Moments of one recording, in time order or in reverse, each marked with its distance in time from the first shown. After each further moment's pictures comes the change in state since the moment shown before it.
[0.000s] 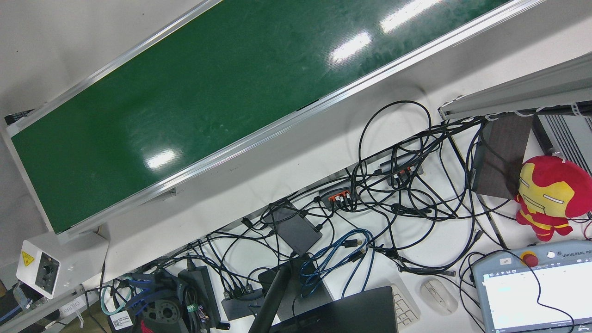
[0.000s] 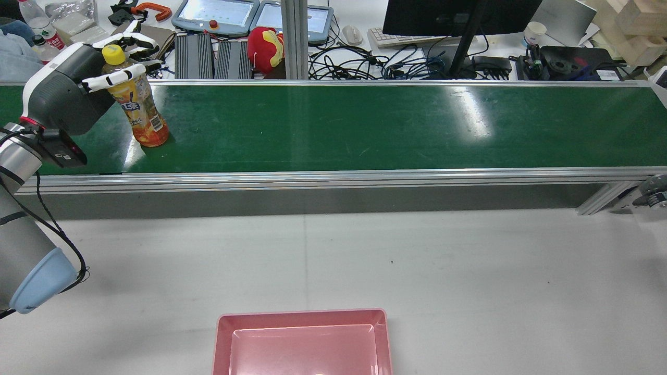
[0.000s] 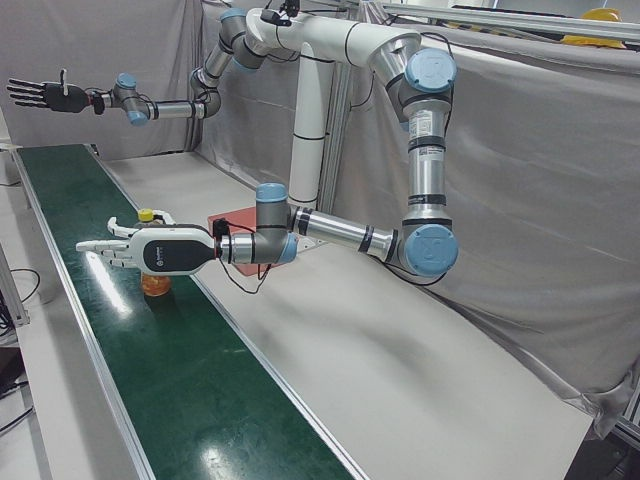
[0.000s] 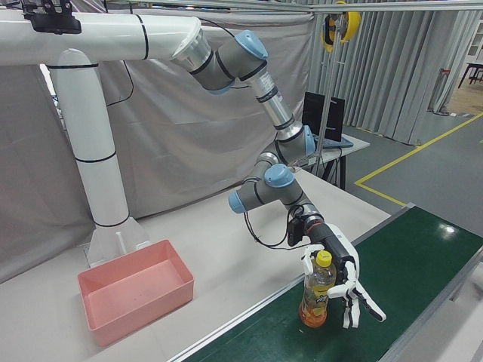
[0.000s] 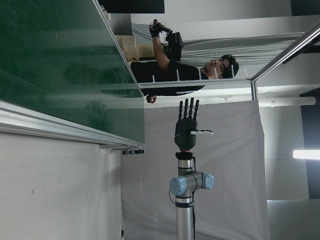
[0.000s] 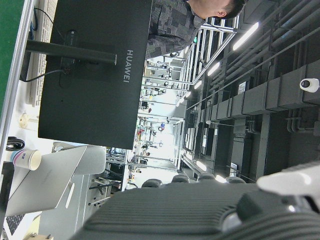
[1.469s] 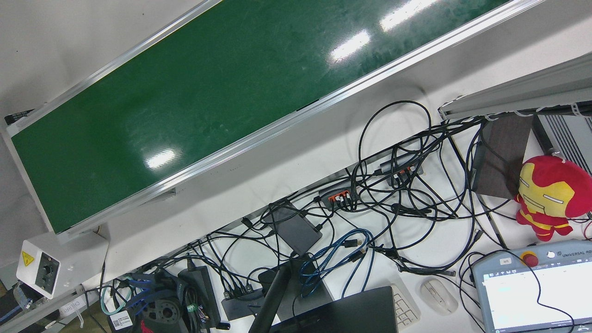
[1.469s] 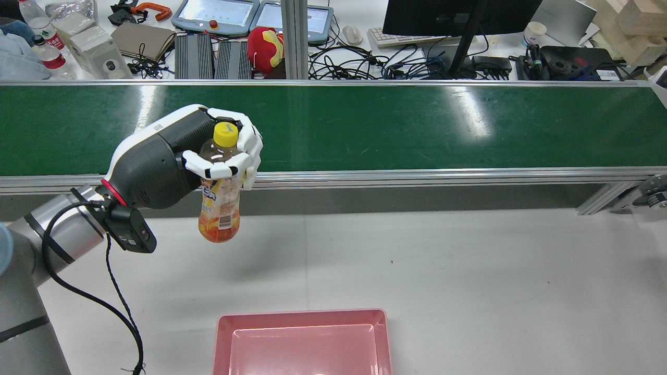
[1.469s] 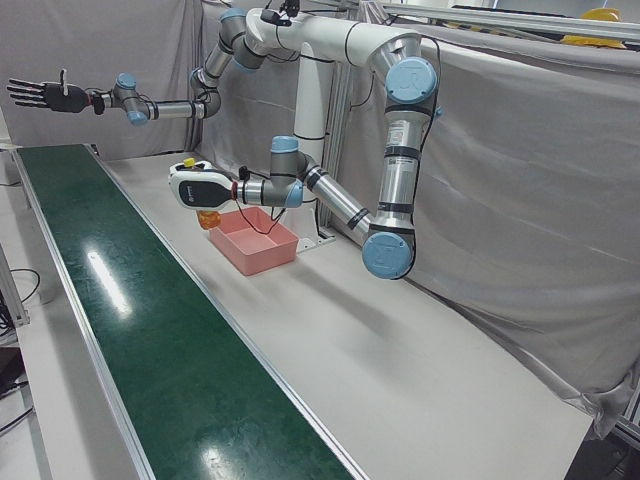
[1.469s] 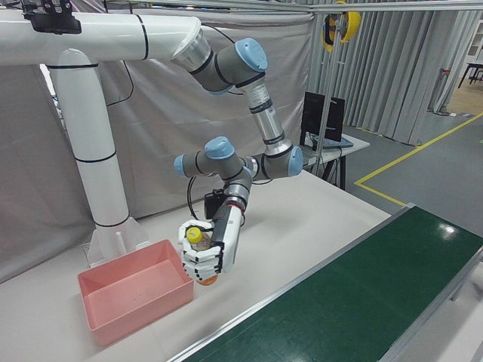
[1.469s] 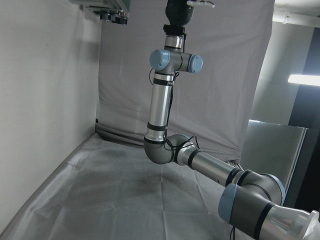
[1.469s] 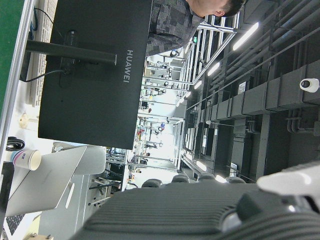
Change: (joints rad) left arm 0.294 -0.126 -0.347 0.356 0.092 0.033; right arm 0.000 0.000 0.000 0.000 0.000 0.000
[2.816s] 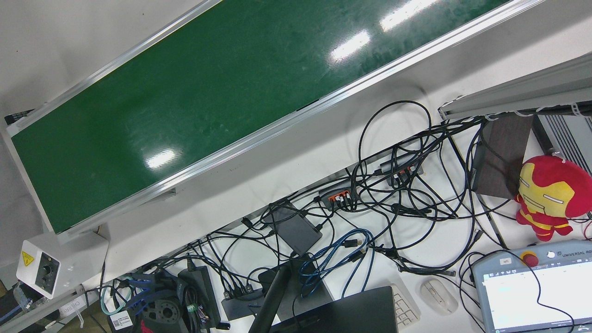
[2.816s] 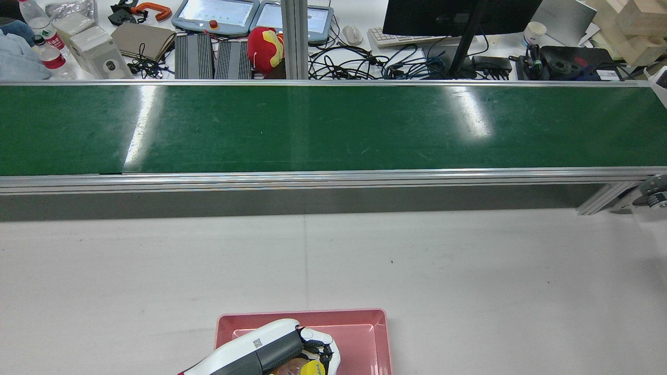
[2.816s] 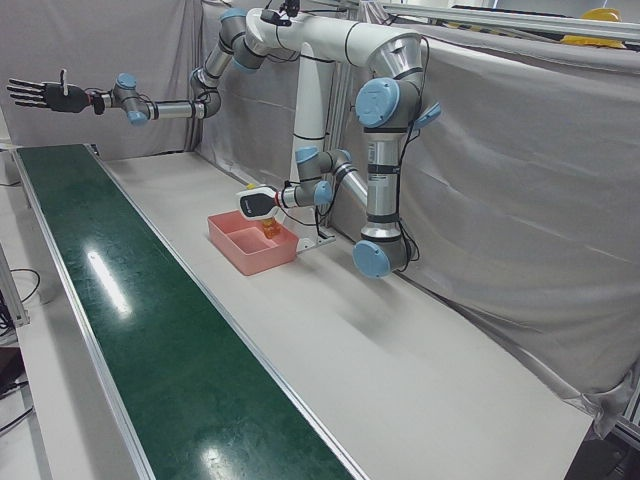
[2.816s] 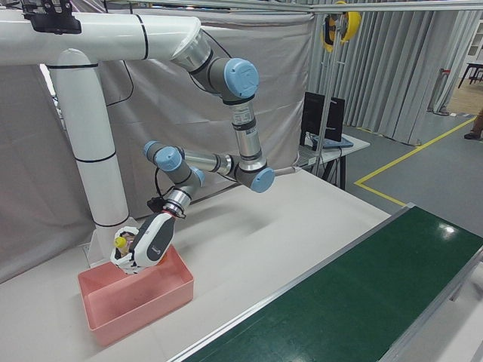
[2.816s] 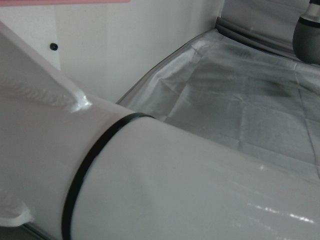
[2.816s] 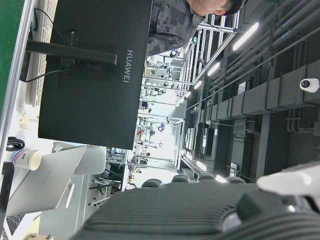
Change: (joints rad) left arm 0.527 -0.006 -0.052 0.237 -0.098 0.350; right arm 0.000 0.000 0.000 0.000 0.000 0.000
